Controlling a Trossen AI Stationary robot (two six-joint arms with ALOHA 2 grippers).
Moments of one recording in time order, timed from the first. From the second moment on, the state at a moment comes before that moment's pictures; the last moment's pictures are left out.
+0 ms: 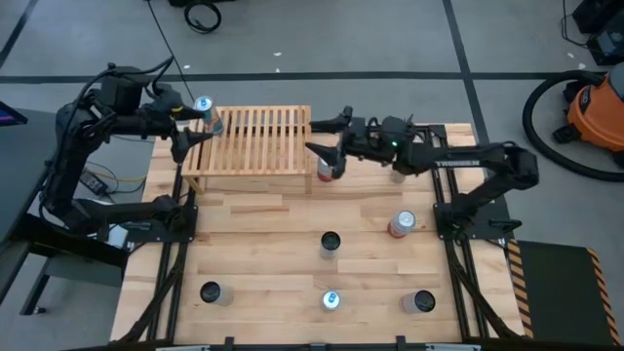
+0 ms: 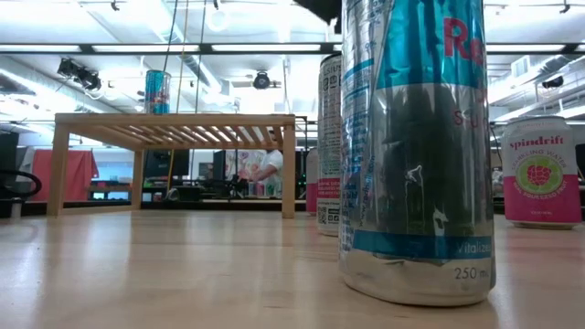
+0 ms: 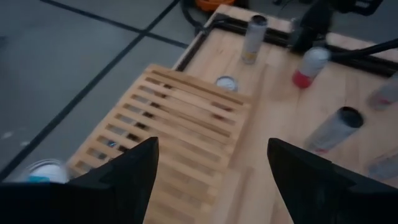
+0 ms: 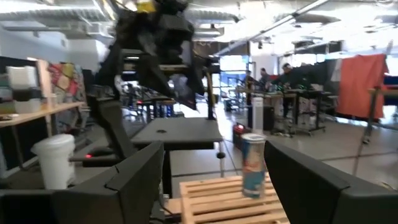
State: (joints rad) left arm 0.81 1.04 1.73 -1.31 0.25 0.22; right arm -0.24 1.45 1.07 0.61 -0.07 0.03
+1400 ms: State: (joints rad) left arm 0.77 1.13 1.72 -1.45 -0.38 -0.02; right arm -0.36 2.07 1.73 0.63 -0.29 0.15
